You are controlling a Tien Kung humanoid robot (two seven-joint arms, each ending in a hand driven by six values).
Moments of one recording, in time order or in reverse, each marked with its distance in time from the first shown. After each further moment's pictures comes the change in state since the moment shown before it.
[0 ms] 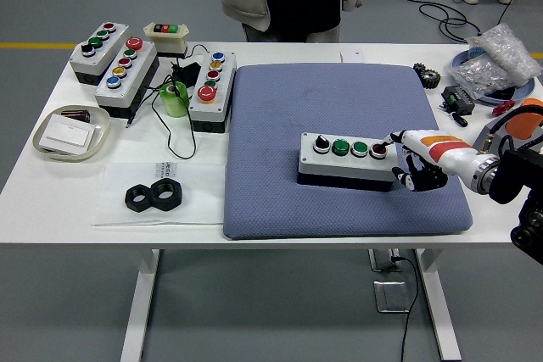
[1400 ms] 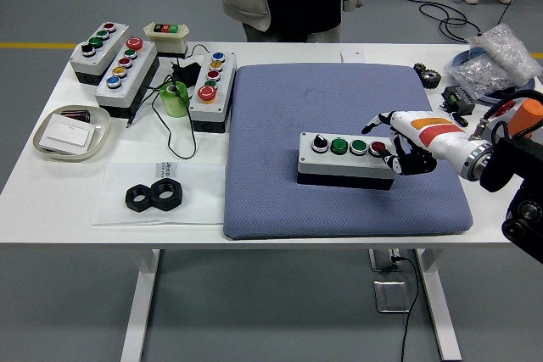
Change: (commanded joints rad) left arm 0.009 -0.002 -0.016 0.000 0.027 -0.001 0.010; right arm 0.030 0.026 0.009 0.039 -0.005 -0.073 -0.002
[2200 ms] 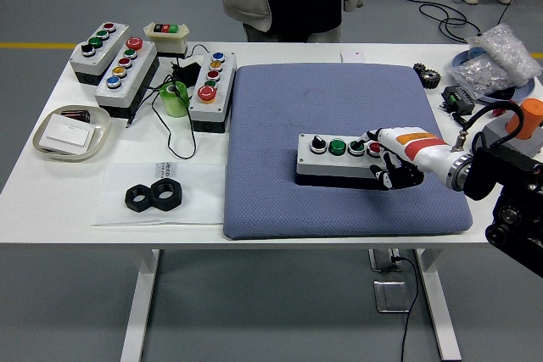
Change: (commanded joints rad) left arm -0.010 0.000 0.014 -0.001 -0.023 0.001 -0.007; right arm 0.039 0.033 -0.081 -0.050 0.009 0.032 -0.015
